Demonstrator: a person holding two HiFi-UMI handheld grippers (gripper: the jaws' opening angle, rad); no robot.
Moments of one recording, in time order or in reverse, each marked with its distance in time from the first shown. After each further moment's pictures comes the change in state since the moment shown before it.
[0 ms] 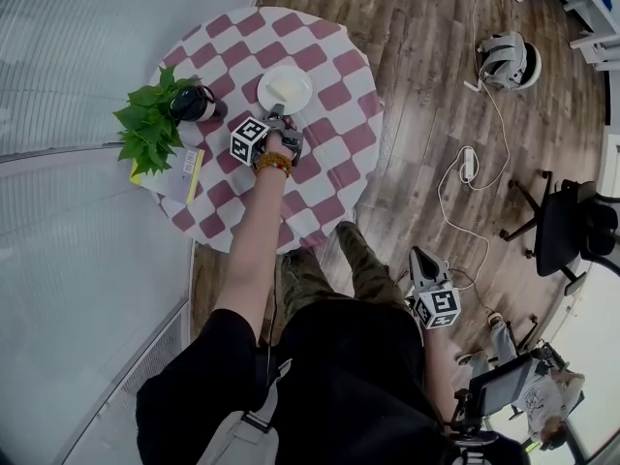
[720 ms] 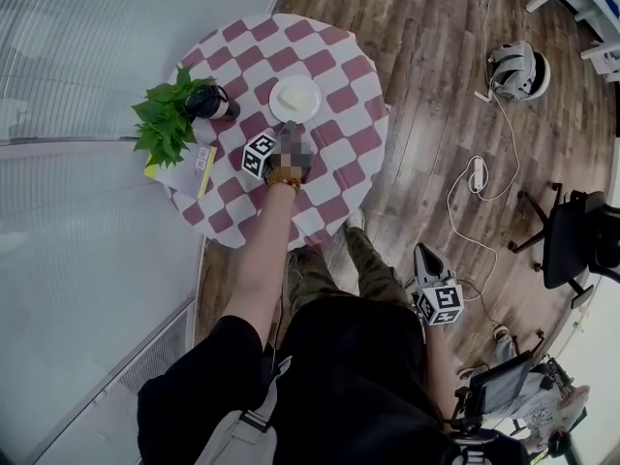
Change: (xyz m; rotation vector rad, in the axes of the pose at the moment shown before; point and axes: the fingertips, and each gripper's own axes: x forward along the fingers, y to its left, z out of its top) left arm -0.044 0.020 -0.026 0.020 0.003 0.086; right arm -0.001 -0.014 0.006 0.017 -0.042 0.015
